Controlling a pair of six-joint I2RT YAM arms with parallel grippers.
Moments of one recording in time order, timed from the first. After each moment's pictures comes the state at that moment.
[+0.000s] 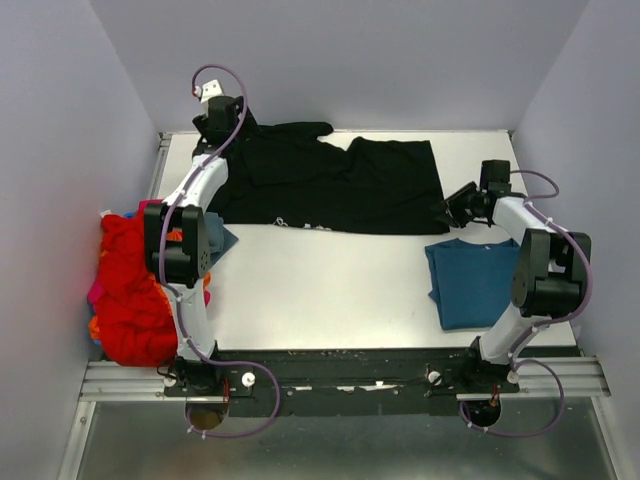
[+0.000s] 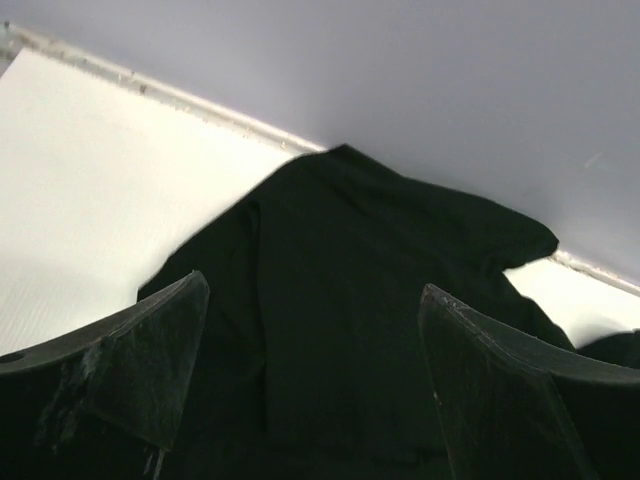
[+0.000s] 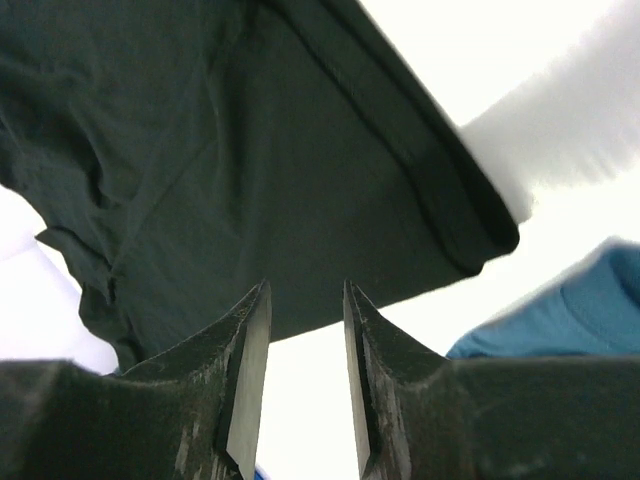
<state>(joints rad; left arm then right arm) -0.10 2.03 1.71 -0.03 -0.25 -0.43 -0.11 1.73 1.12 -0.33 -0.28 0.92</state>
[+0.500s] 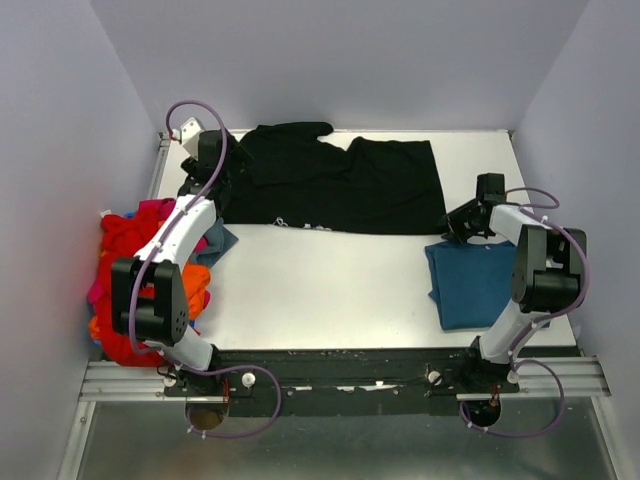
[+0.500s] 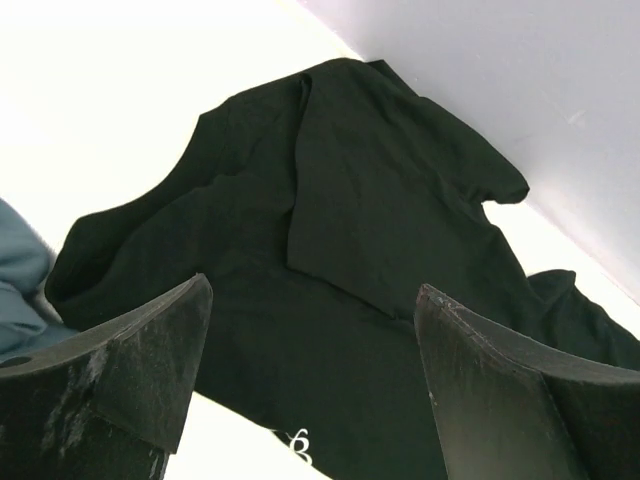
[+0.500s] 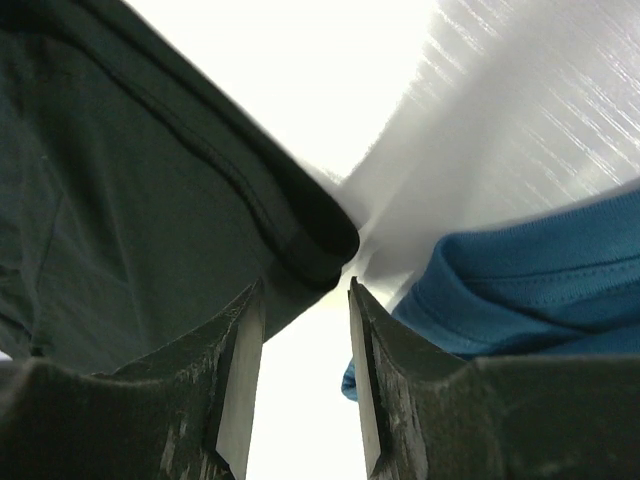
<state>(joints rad) -0.14 1.58 1.24 -0.10 -0.34 -0.70 -0.11 1.74 1.02 -0.33 -0.14 0.95</state>
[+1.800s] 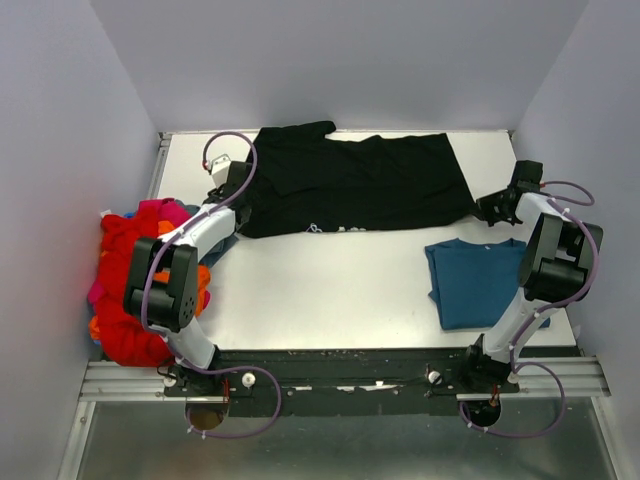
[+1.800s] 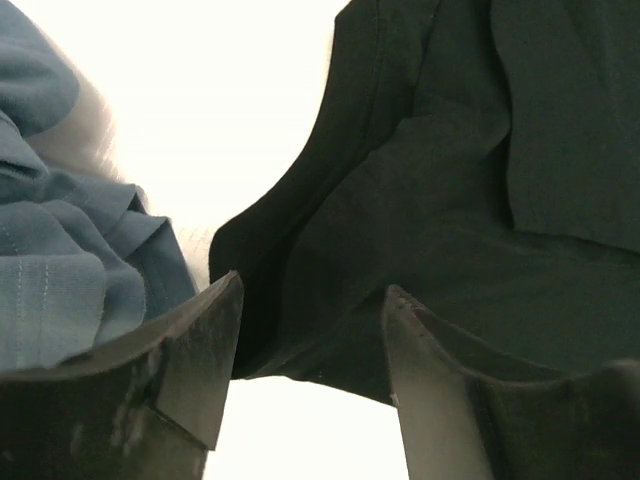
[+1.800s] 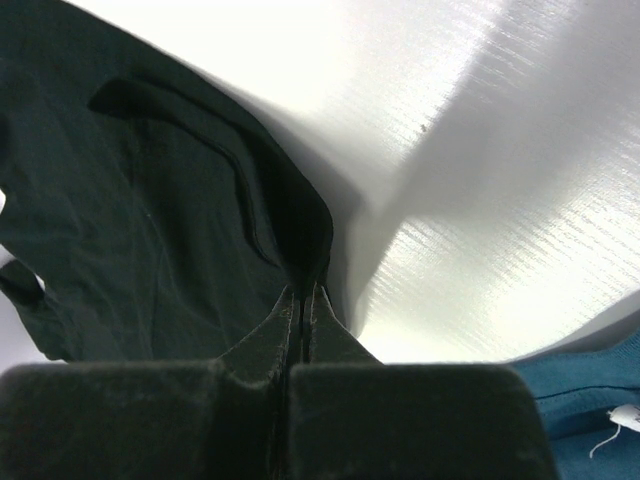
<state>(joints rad) -0.24 1.67 1.10 -0.22 -0.41 -0.66 -0.30 1.85 1.21 -0.33 -0.17 0.97</state>
